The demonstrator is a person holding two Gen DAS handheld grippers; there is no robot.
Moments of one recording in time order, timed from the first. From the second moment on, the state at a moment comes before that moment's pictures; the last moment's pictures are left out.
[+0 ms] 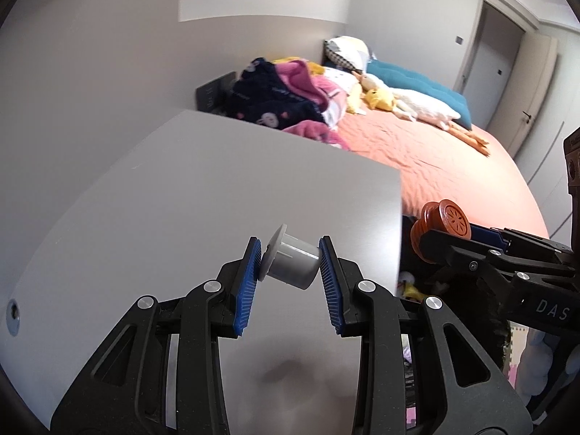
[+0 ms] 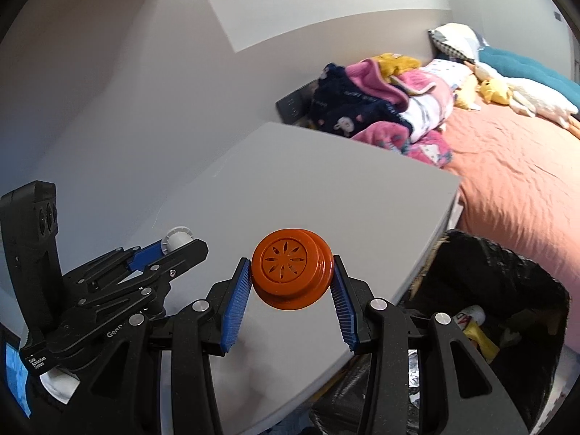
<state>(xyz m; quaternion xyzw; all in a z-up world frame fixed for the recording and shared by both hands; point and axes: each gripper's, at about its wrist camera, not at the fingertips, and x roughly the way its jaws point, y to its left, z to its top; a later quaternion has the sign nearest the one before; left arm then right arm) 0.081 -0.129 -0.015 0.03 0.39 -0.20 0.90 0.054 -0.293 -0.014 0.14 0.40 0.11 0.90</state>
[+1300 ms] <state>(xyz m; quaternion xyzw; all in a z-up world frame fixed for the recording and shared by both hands) 0.065 -0.310 0.001 0.10 0.36 -0.38 0.84 -0.028 -0.447 0.009 0.20 0.34 -0.06 0.92</state>
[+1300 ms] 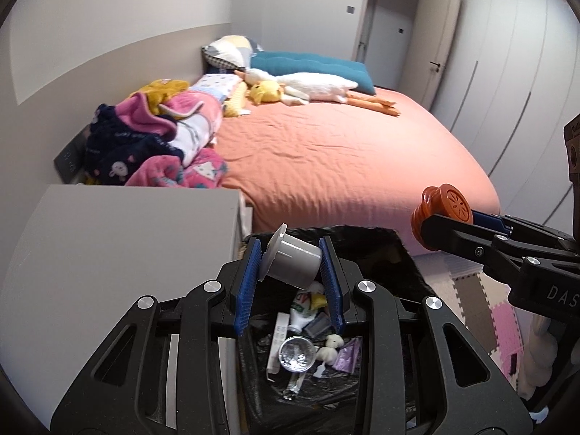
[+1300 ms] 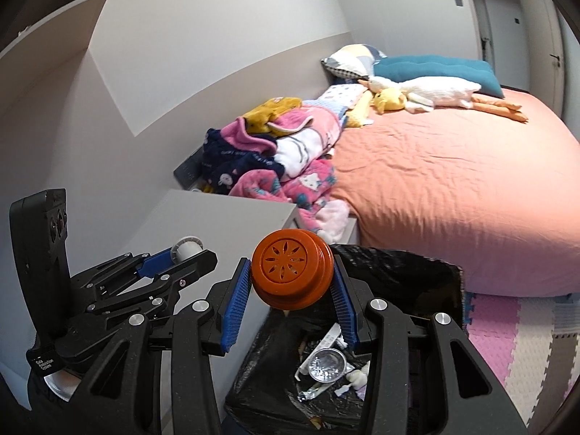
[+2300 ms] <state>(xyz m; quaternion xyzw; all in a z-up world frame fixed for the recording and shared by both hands) 0.063 -0.324 0.003 0.09 0.37 -0.37 0.85 -0.054 -0.478 0.019 0.22 0.30 -0.11 0.92</state>
